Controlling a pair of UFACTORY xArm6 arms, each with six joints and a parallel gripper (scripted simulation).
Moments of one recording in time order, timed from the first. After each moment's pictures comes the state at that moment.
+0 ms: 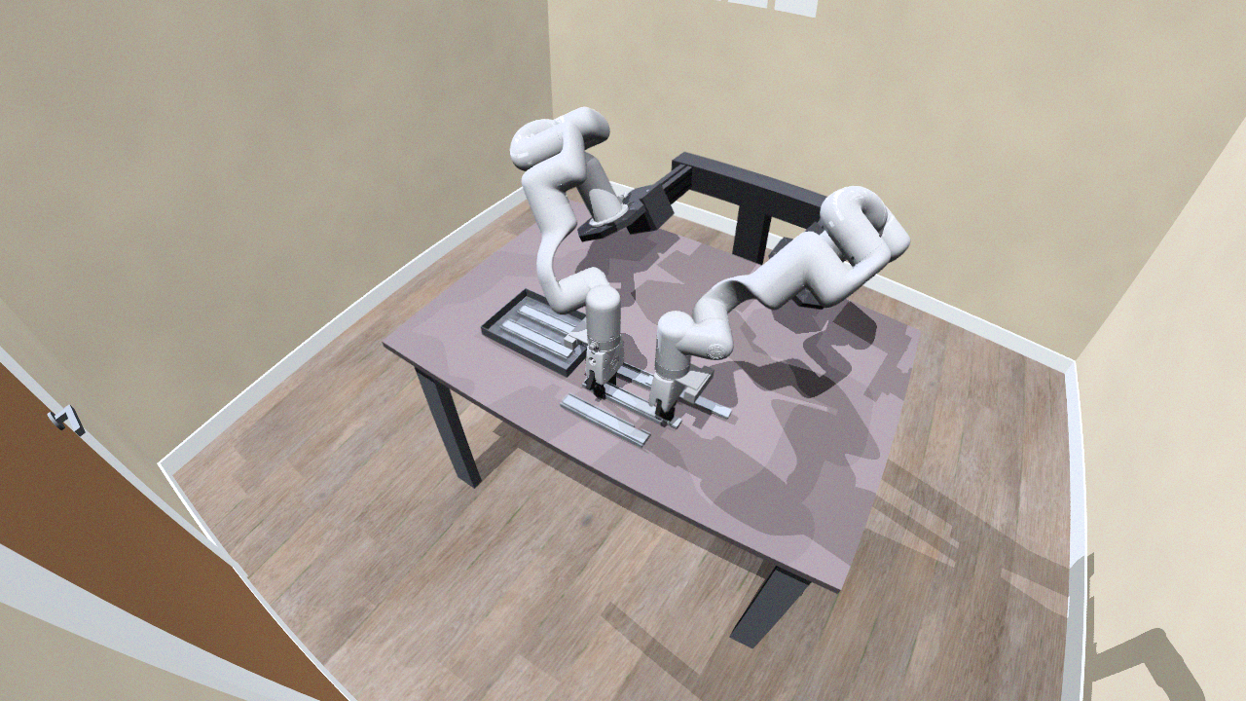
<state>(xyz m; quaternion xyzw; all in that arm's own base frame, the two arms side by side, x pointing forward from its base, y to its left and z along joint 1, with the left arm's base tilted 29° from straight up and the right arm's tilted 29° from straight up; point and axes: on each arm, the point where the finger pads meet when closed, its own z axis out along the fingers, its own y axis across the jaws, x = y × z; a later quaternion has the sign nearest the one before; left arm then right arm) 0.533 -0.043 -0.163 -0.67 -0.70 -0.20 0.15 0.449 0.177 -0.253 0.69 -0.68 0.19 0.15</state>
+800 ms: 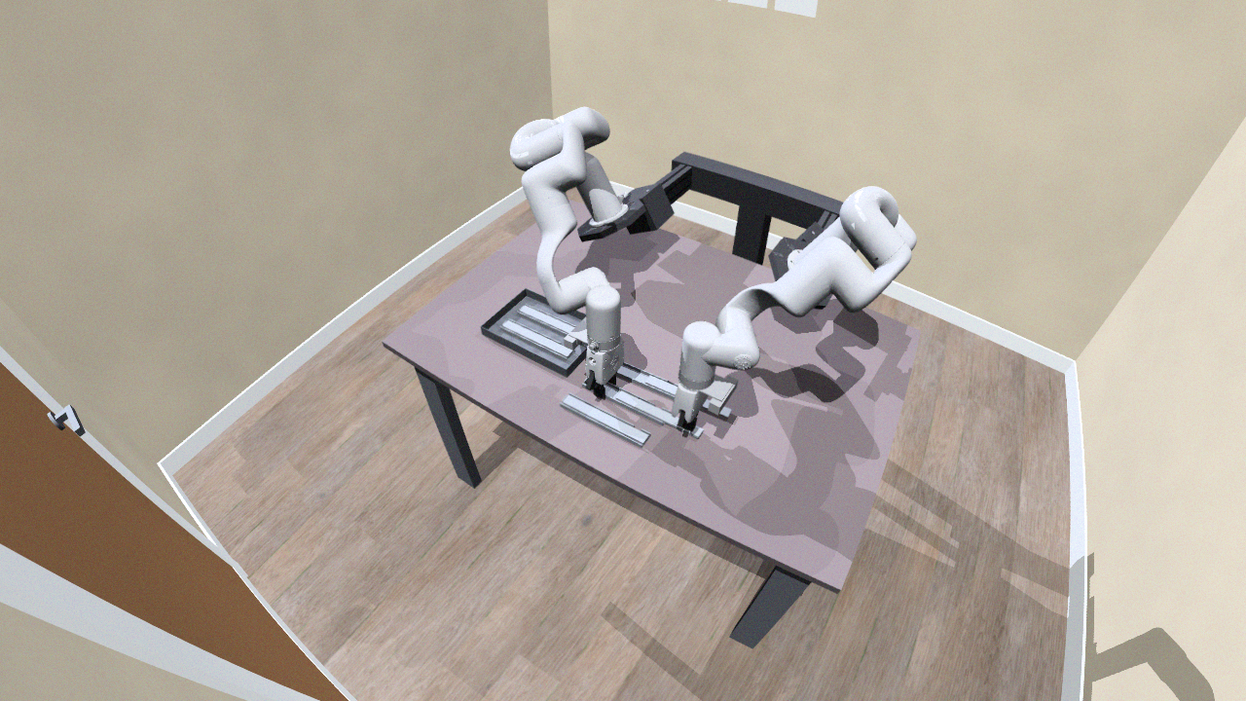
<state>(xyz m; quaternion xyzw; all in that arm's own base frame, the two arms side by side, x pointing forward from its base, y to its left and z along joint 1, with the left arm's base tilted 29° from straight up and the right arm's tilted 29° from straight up) 0.530 0.008 -0.136 -0.67 -0.70 -0.20 0.15 0.449 0.177 -0.253 0.69 -0.68 0.19 0.15</state>
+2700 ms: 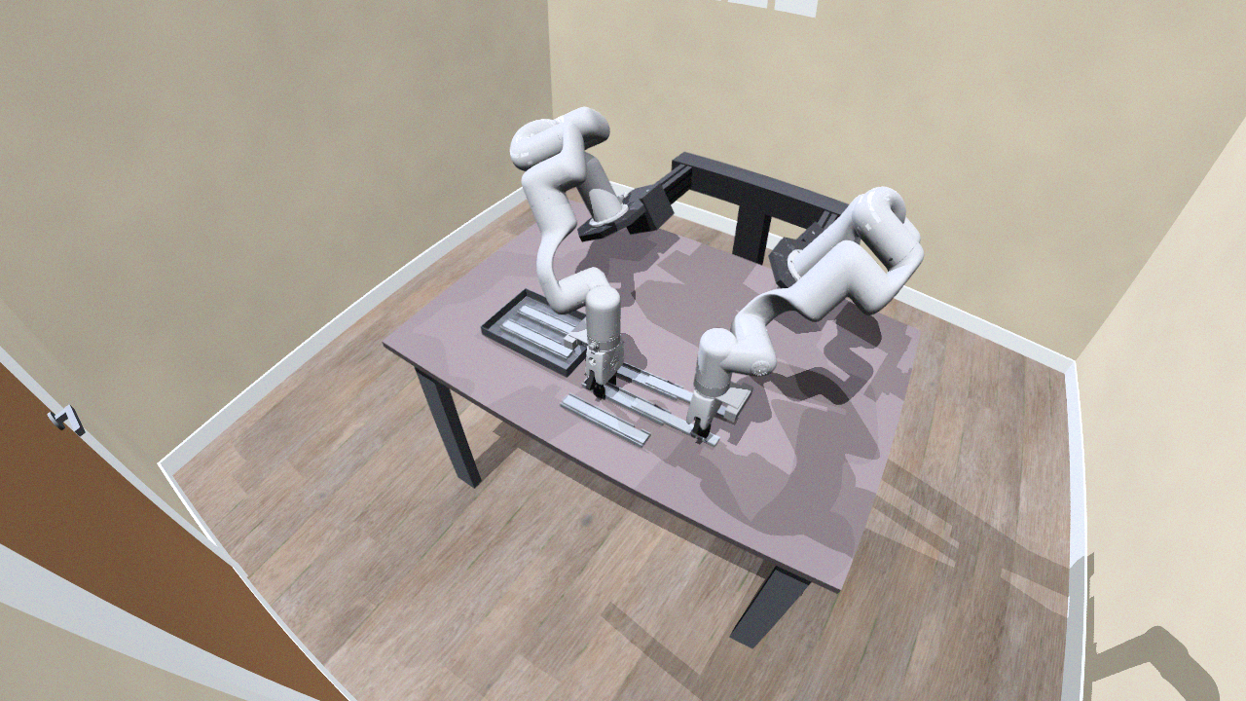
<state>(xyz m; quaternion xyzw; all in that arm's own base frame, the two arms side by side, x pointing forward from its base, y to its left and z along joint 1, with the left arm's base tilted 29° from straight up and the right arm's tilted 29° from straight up) 0.528 0.040 -0.118 -0.67 -0.70 -0.20 0.15 0.449 0.176 -0.253 0.69 -0.68 0.19 0.15</state>
